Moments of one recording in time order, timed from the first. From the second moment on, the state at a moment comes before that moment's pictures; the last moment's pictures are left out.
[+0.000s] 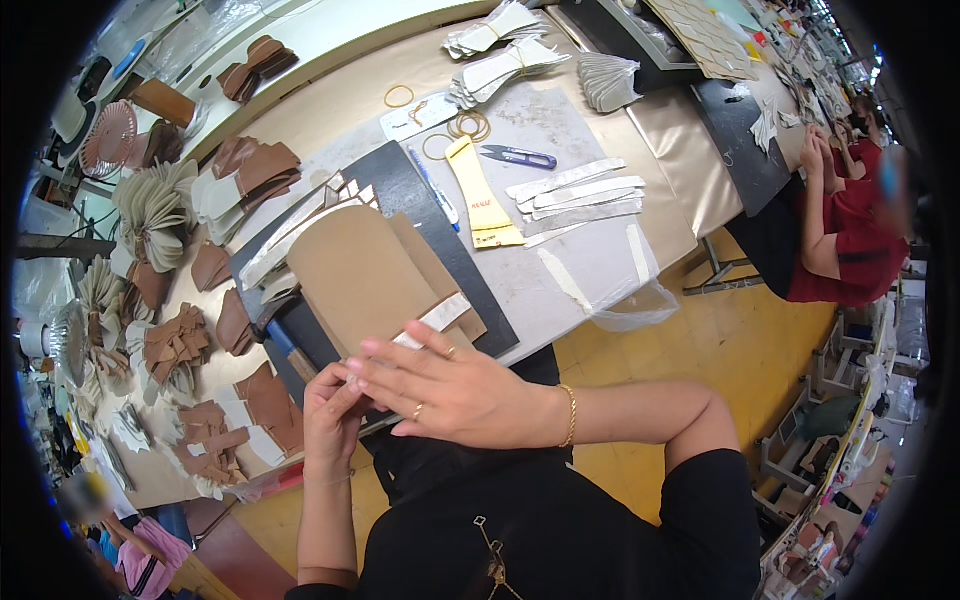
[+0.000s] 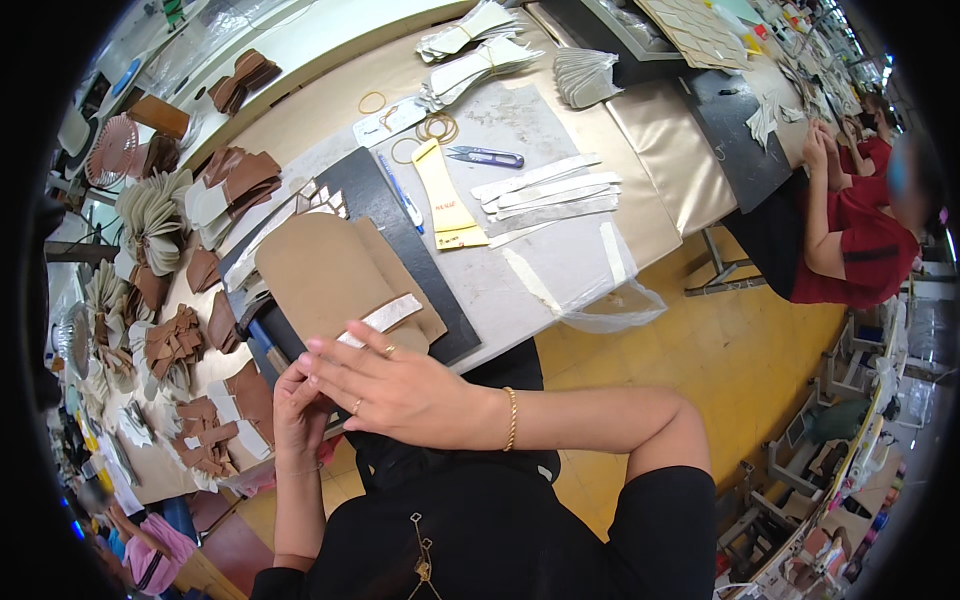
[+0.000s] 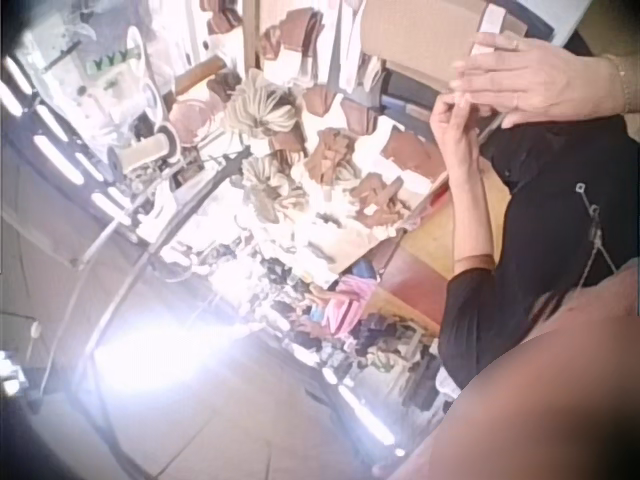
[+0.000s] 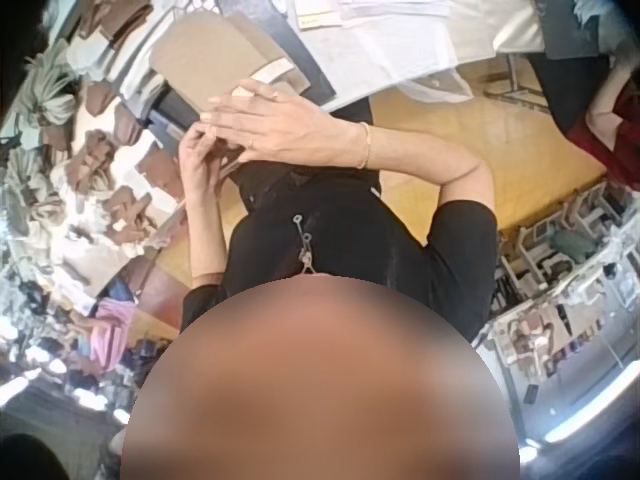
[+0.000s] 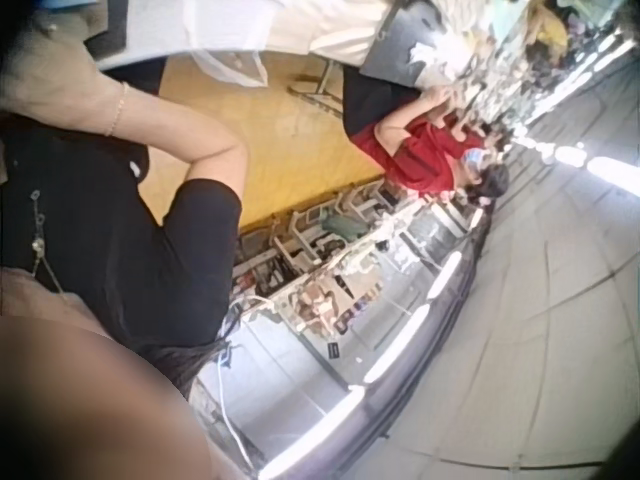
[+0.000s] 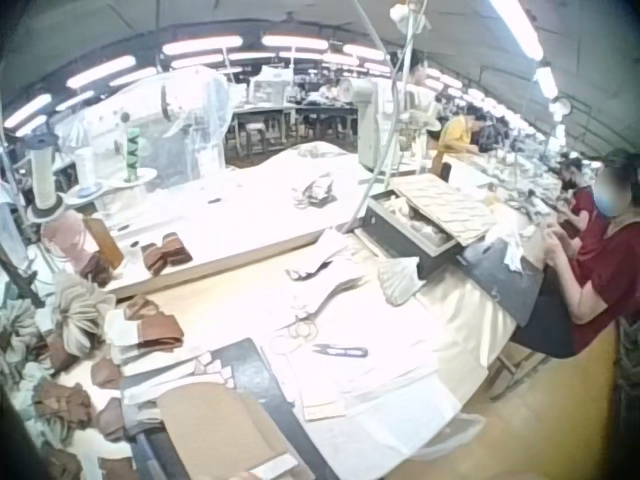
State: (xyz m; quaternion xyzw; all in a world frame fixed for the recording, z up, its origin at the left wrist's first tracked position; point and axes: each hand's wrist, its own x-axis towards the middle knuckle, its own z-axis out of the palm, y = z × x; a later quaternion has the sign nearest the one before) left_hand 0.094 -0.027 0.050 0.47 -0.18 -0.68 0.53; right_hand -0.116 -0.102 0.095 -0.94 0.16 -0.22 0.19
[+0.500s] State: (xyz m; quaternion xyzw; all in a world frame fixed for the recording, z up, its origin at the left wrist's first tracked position) left_hand 0.099 -0.029 0.047 0.44 -0.19 -0.70 0.52; right_hand -0.147 -0.086 0.031 -0.55 0.31 -0.37 0.68
